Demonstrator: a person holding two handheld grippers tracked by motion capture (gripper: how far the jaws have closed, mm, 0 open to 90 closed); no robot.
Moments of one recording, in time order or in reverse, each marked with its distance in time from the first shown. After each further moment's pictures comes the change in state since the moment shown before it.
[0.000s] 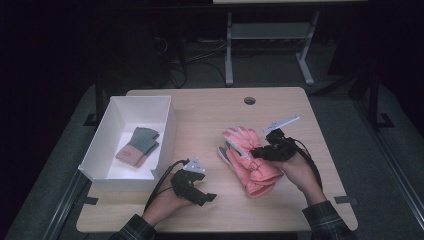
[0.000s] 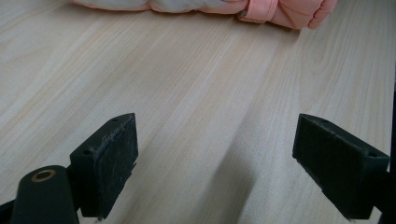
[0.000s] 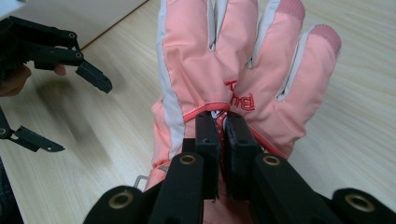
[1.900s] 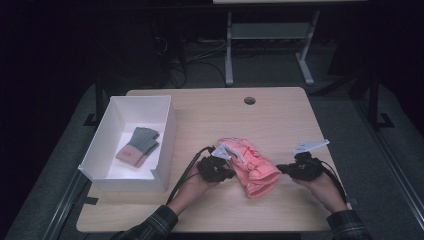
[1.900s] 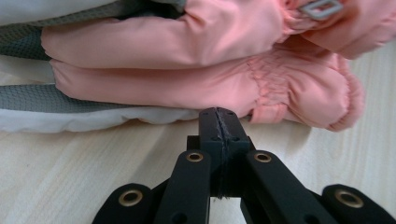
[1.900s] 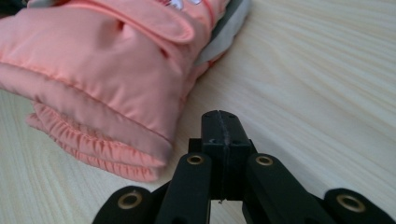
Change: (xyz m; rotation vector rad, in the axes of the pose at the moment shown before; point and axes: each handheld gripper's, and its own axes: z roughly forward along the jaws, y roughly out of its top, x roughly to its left) left arm -0.001 0.063 0.049 0.001 -0.002 0.049; right arm -0.048 -0.094 -0.010 -0.040 -0.010 0.018
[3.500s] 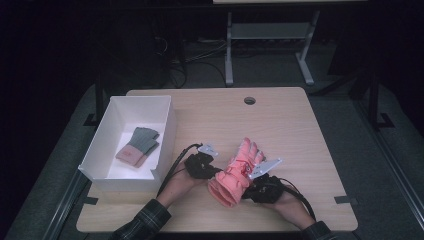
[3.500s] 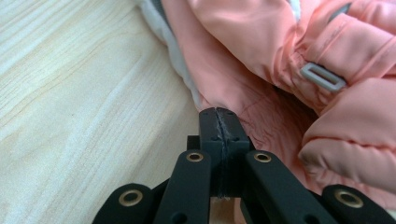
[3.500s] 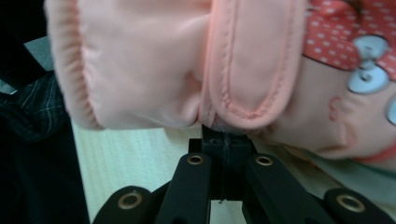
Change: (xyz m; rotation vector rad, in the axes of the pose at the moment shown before) left arm 0.024 -0.017 -0.023 0.023 -0.045 -0.024; right arm 0.102 0.009 0.057 0.090 0.219 -0.191
